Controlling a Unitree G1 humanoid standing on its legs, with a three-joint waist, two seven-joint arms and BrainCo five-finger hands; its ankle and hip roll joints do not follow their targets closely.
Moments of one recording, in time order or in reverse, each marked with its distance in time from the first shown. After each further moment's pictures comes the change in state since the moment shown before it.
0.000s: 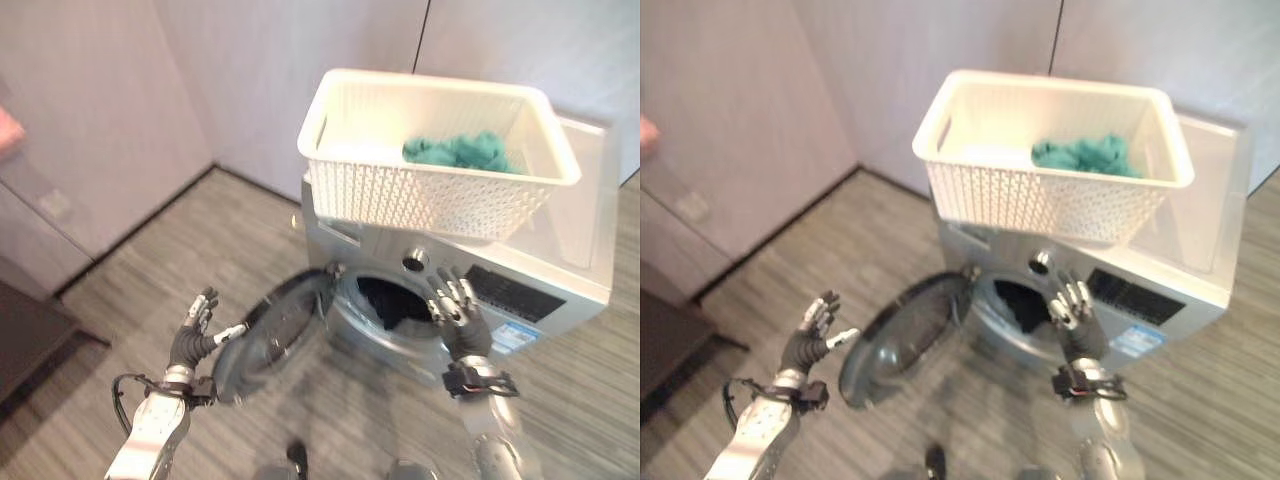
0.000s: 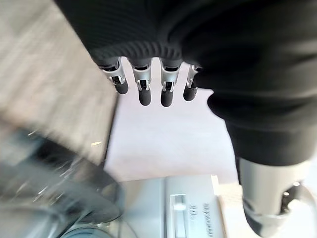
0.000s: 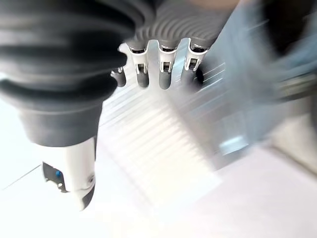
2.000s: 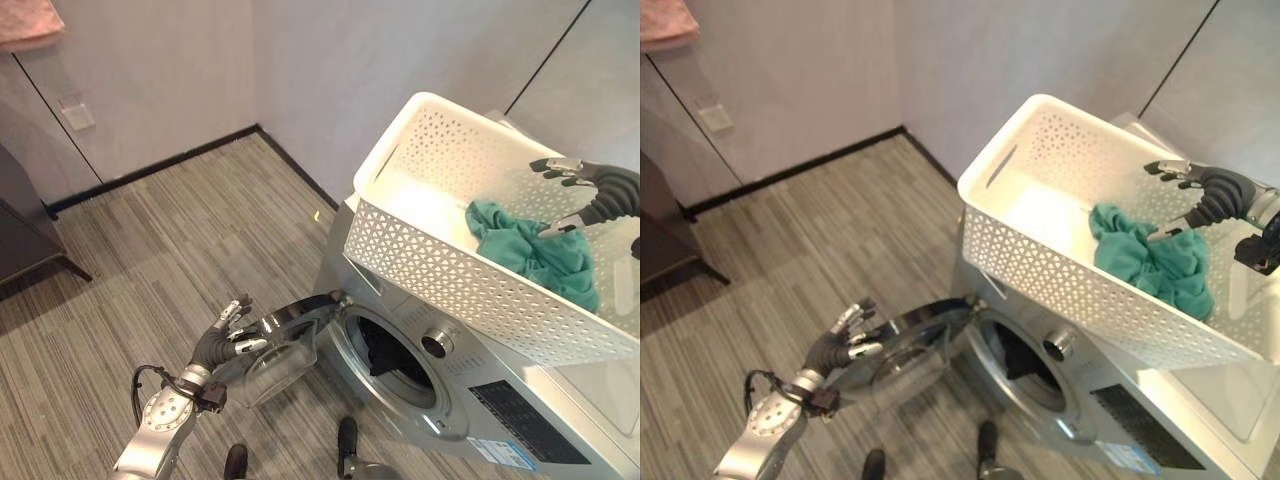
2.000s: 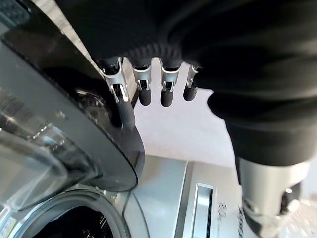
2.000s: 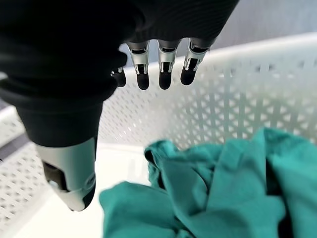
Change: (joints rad) left arm -0.001 0.001 -0.024 0.053 -0.016 0.000 -0.239; right arm -0.740 -1.286 0.434 0.424 -0.268 0.136 0.310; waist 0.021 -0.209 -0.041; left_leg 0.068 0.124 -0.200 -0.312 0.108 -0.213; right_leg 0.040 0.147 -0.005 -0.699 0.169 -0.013
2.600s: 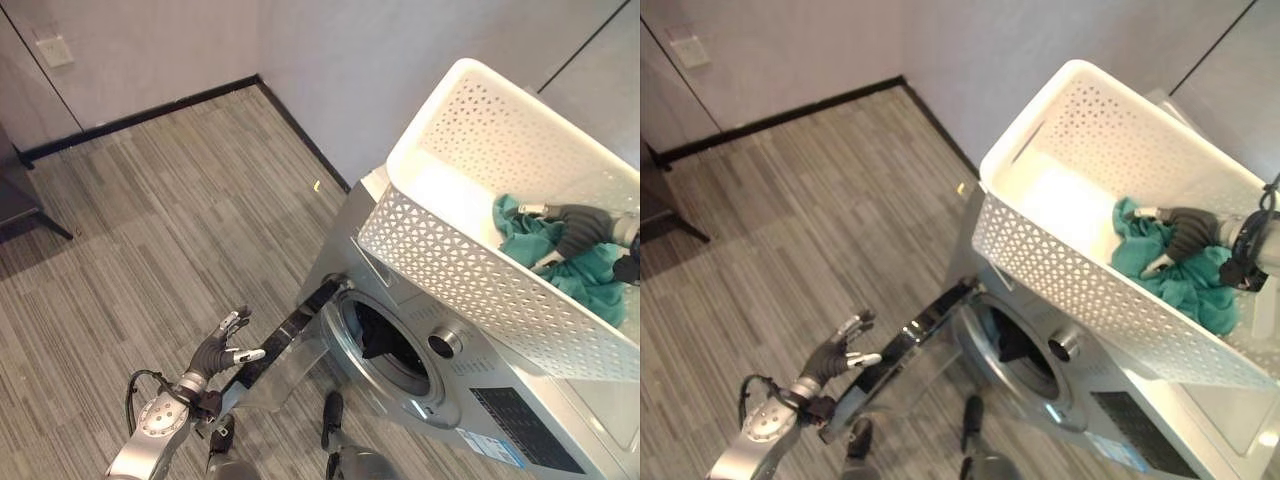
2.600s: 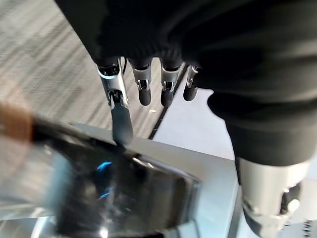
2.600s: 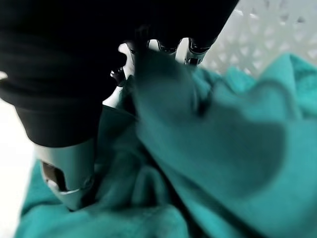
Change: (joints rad) left arm 0.042 0.061 -0.059 0.001 -0.007 0.044 -0.001; right arm -0.364 -0.007 0.514 0.015 -0.215 0.024 0.067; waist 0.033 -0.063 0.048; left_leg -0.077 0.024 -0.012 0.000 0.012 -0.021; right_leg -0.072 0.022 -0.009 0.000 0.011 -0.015
